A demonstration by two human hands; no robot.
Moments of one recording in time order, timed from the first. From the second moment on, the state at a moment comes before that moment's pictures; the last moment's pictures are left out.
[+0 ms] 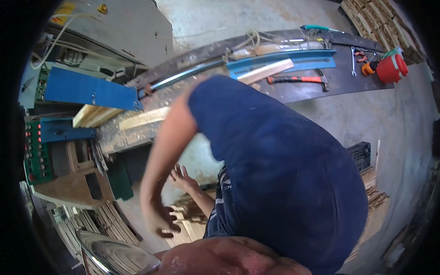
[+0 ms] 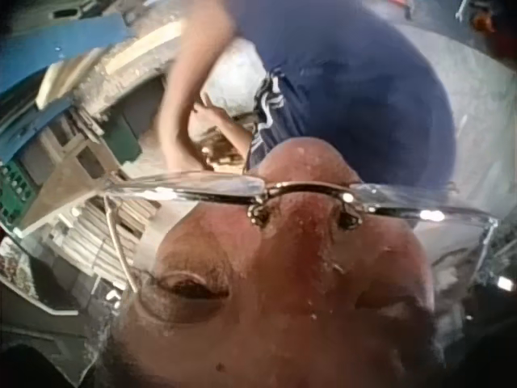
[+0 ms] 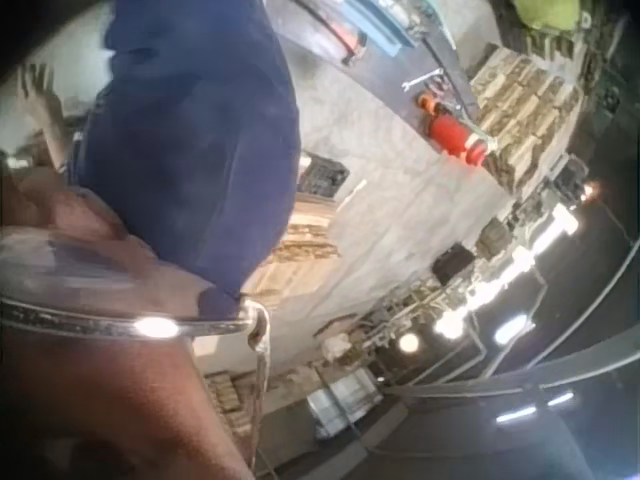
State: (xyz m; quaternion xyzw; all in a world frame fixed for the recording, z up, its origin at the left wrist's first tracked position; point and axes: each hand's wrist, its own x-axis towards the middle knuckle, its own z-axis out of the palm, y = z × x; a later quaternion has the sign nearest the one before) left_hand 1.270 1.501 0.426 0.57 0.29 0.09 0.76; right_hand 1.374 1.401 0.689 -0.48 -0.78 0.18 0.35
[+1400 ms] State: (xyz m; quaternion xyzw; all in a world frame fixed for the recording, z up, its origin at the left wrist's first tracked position) left_hand 0.677 0.769 0.560 0.68 0.31 0.56 0.36; right_hand 0.856 0.870 0.376 -0.27 -0.83 0.48 -0.12
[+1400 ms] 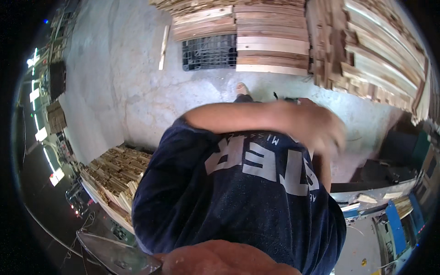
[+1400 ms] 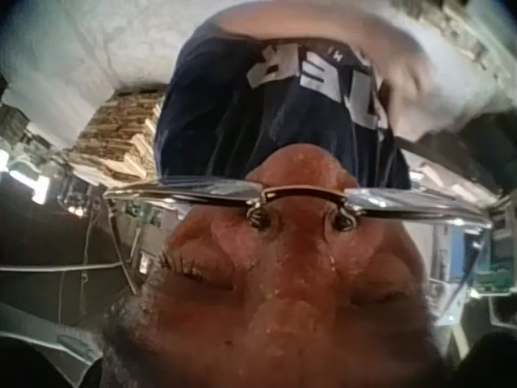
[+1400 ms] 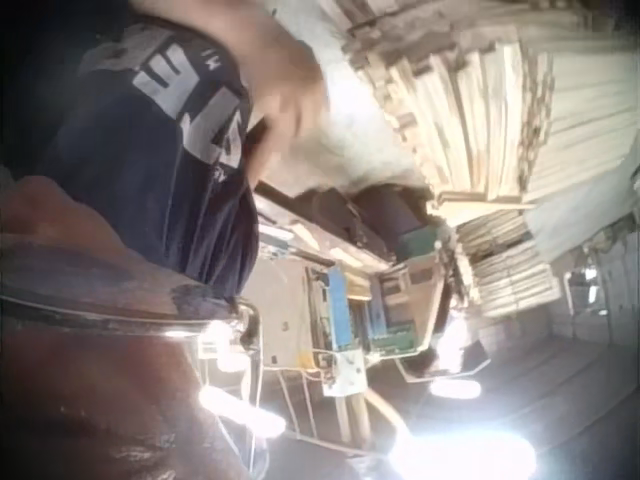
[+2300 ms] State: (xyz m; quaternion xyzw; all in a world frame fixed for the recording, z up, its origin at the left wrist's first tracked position) left_hand 0.504 0.087 0.168 -0.14 0.82 0.32 0.45; right_hand 0.543 0.625 0.169 -0.43 -0.63 0.59 -0.28
